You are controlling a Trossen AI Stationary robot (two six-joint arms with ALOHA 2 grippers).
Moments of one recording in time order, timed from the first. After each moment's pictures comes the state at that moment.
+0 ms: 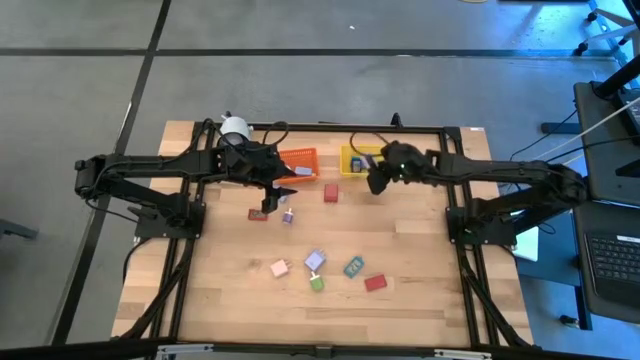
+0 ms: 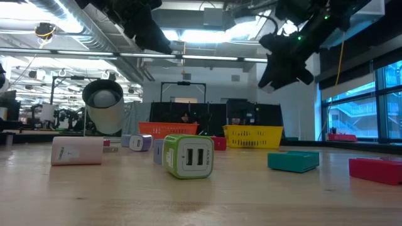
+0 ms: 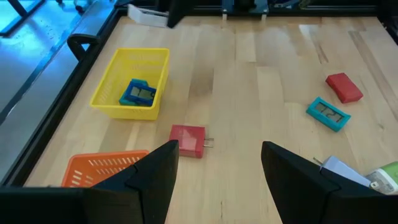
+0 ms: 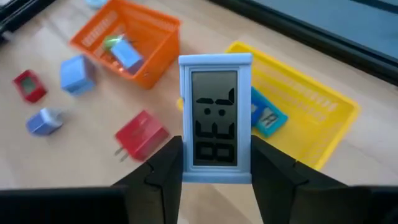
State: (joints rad) left arm 0.20 1.15 0.89 -0.31 0.04 0.07; right arm -0.26 1.21 0.79 -0.37 0.24 0.53
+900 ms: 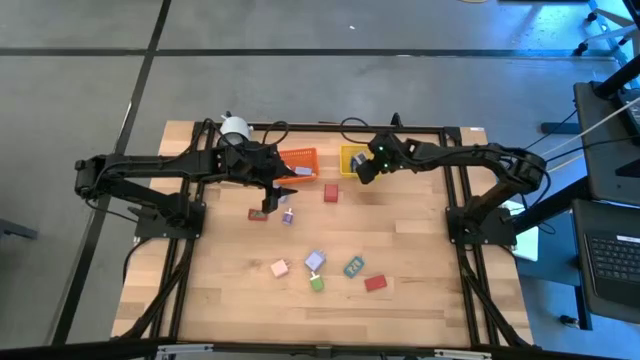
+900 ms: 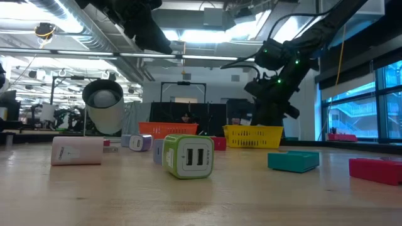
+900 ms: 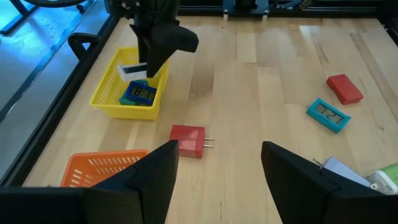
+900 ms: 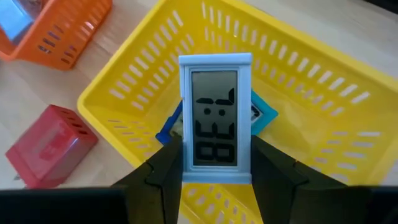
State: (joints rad) left arm 0.20 1.15 0.89 -0.31 0.04 0.07; right arm -0.49 1.56 0.79 -0.17 0.03 0.43
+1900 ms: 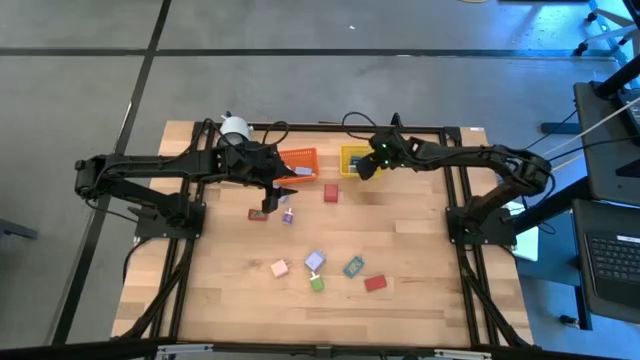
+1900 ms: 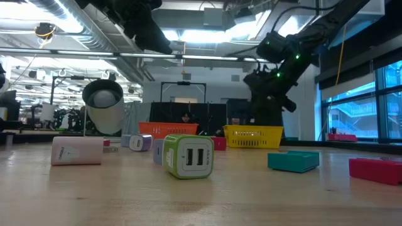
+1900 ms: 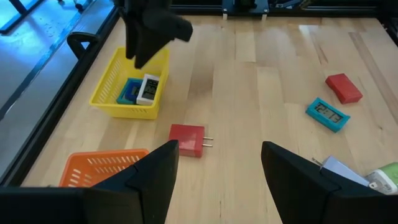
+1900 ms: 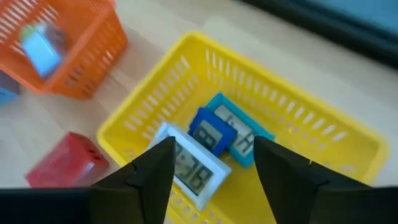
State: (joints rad) left arm 0.20 1.15 0.89 -0.31 0.05 0.06; right arm -0.49 1.50 0.79 -0.12 0.07 0.41
